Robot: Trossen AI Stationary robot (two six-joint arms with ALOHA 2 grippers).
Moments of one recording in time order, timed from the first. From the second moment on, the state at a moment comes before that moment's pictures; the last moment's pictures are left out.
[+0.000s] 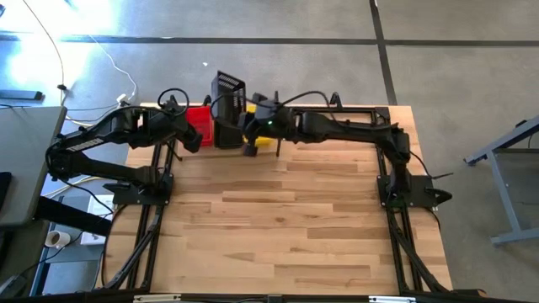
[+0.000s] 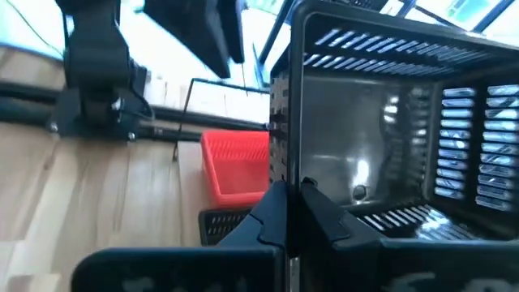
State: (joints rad) left arm 0.34 0.98 1.25 -1.33 -0.54 -0.68; right arm -0.13 1.97 1.95 -0.35 0.23 -0.36
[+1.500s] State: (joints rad) left arm 0.34 0.98 1.25 -1.34 -0.56 -0.73; right arm -0.21 2.22 1.94 -0.41 0.10 -0.45
